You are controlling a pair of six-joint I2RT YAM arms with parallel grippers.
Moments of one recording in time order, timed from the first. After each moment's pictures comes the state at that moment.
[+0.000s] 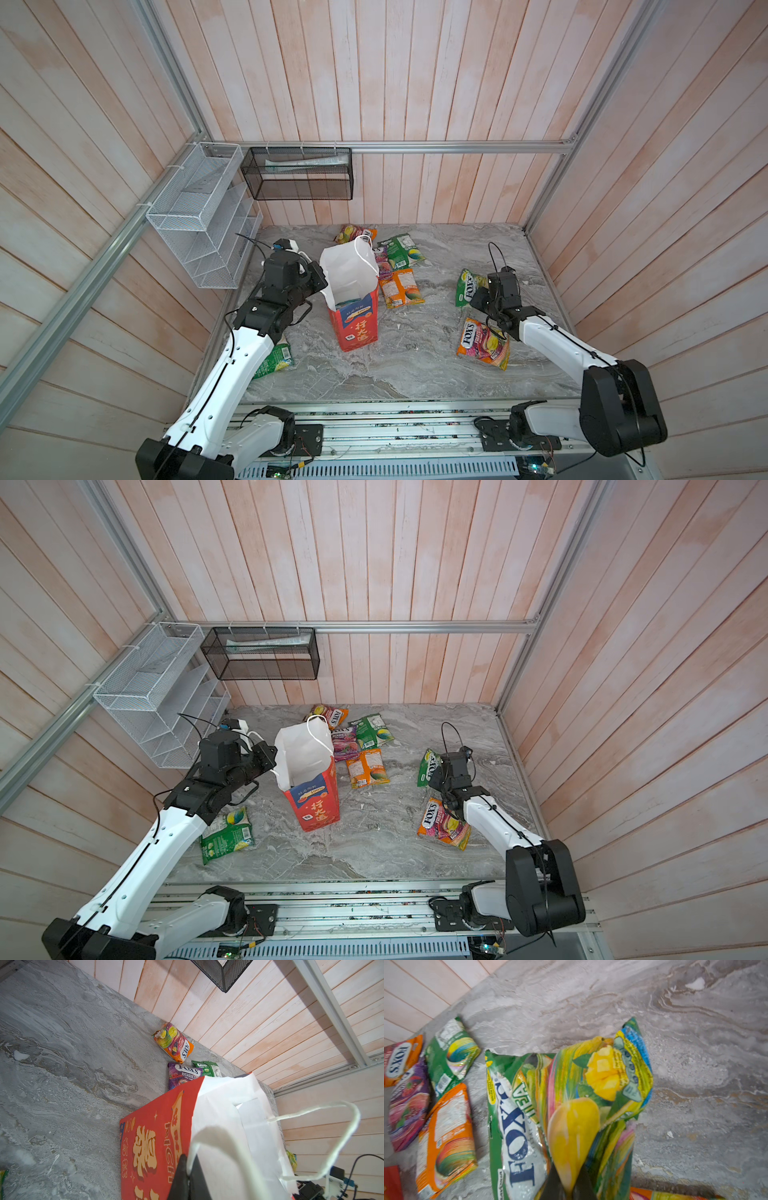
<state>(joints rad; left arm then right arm) -0.26 1.08 1.06 -0.48 0.04 -0.65 0.25 1.29 0.72 -0.16 0.18 0.63</state>
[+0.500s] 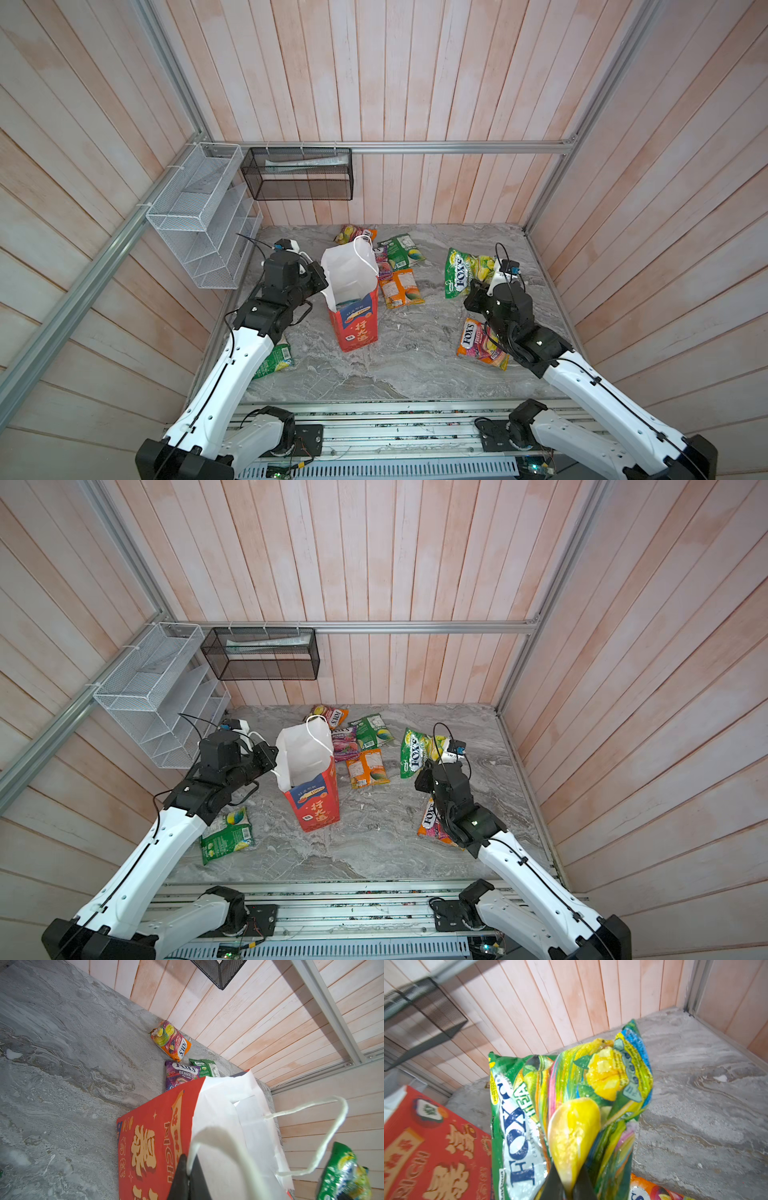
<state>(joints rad) -0.26 1.08 1.06 -0.48 0.05 -0.65 0.61 0.89 0.78 -0.23 0.42 0.57</state>
